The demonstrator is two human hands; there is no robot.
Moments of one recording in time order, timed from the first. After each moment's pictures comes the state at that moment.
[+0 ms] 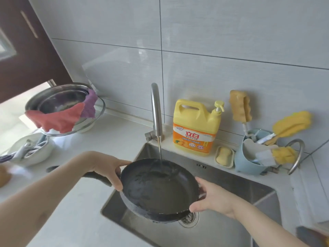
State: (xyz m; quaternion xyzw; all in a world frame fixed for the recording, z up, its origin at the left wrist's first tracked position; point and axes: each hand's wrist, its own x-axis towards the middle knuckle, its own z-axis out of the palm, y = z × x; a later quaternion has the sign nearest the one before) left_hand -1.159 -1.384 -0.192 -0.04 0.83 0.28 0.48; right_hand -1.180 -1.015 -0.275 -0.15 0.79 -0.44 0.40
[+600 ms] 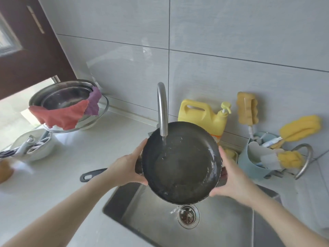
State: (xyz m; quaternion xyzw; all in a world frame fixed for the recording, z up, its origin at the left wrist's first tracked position) left_hand -1.141 -1.334 -0.225 -0.01 0.95 0.30 0.12; right_hand -1.206 -0.991 -0.242 -0.18 0.88 -0.40 0.18
